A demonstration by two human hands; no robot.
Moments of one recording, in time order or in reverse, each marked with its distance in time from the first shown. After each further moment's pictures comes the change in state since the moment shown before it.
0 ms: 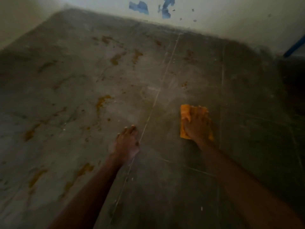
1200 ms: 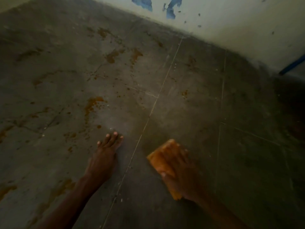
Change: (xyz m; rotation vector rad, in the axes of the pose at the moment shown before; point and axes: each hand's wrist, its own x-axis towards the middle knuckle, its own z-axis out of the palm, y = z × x) left_hand -0.002 -0.046 0.011 -0.217 0.138 0.044; right_hand -0.106 0.020 0.000 -0.171 -0.062 -0.707
